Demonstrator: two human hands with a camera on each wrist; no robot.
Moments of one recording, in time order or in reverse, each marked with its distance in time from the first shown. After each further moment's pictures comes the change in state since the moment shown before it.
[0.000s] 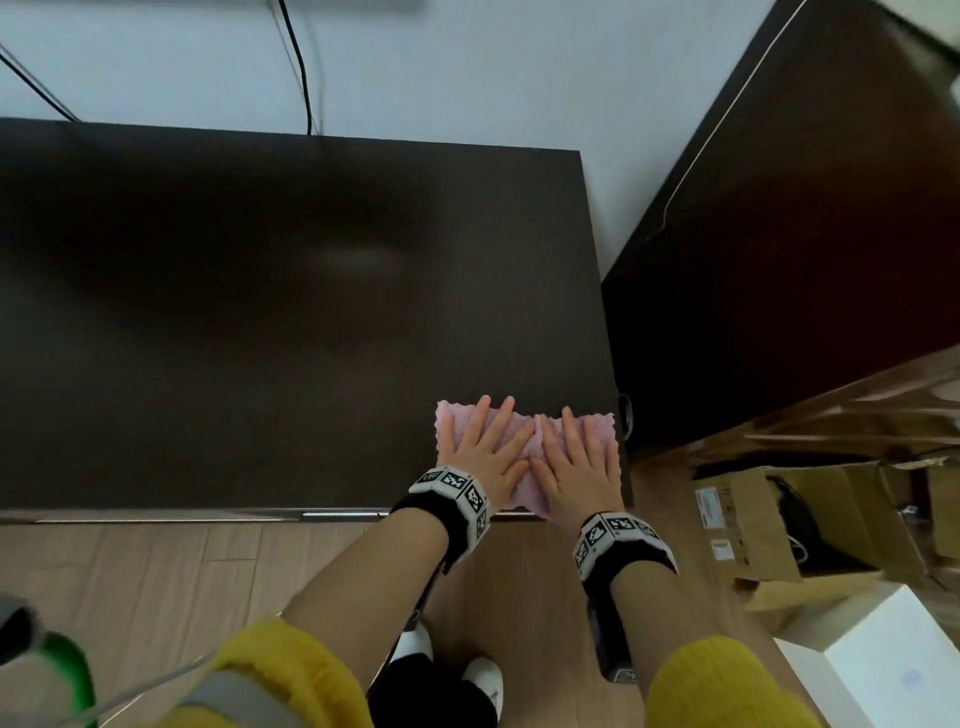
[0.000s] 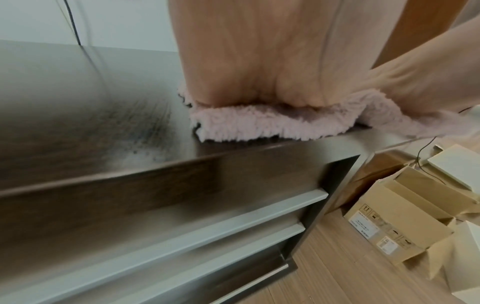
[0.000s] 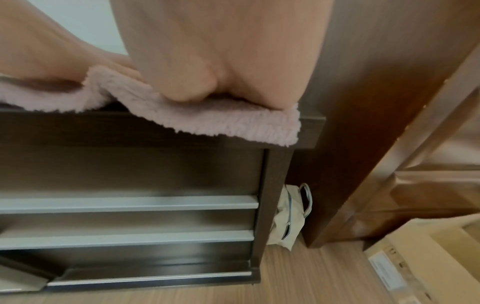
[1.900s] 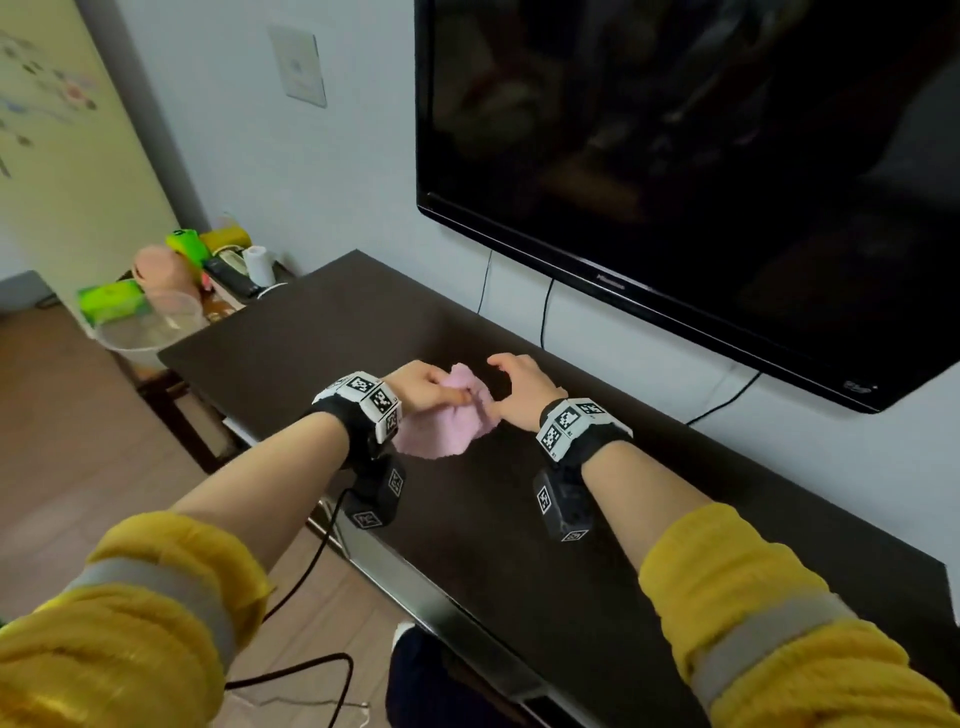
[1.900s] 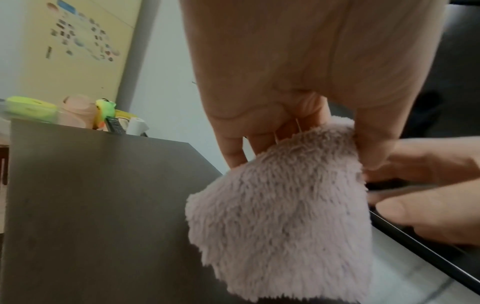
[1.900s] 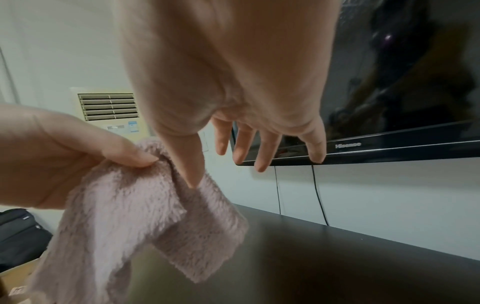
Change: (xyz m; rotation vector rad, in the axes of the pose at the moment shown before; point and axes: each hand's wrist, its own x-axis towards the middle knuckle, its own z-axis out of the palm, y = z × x) left_hand -0.393 -0.569 -0.202 -1.116 0.560 -0.486; right_hand 0.040 -0.654 -0.365 0.260 -0.011 -0.607
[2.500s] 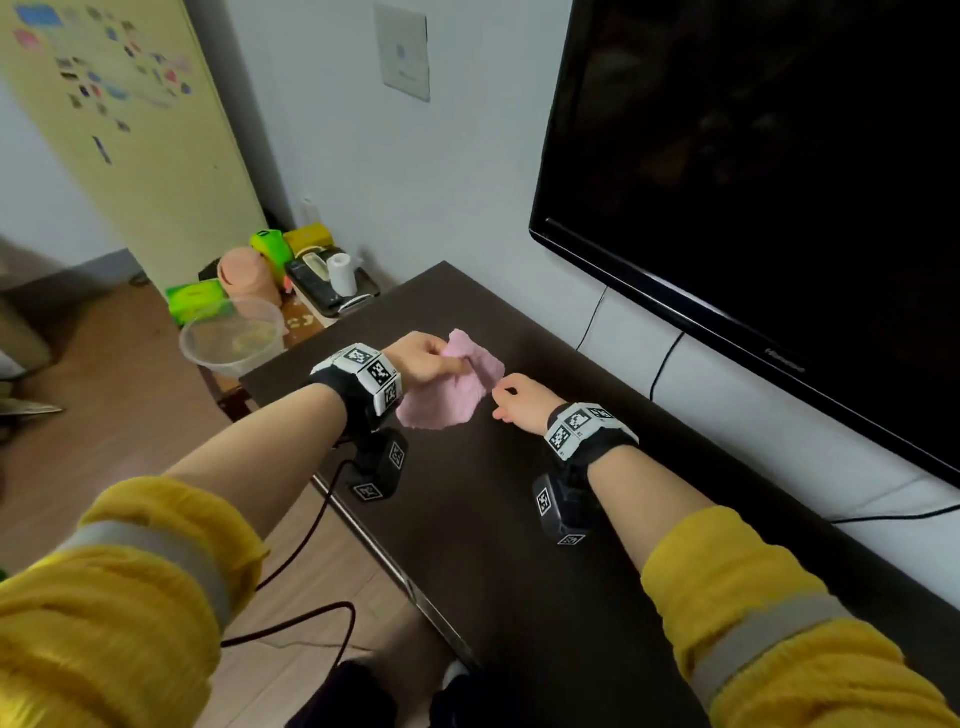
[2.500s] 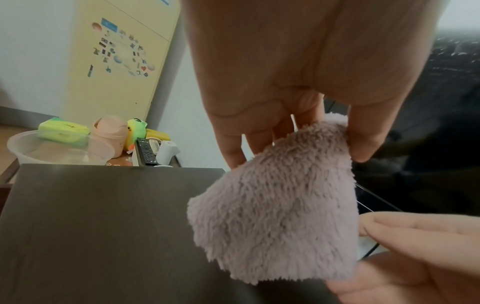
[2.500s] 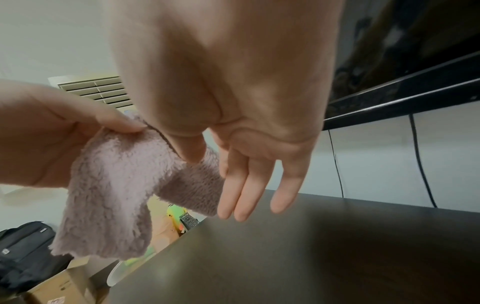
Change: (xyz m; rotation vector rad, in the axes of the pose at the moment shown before) left_hand 0.116 -0.087 -0.202 0.016 0.161 -0.112; right_hand 0.218 -0.126 0.059 0.200 -0.297 0.001
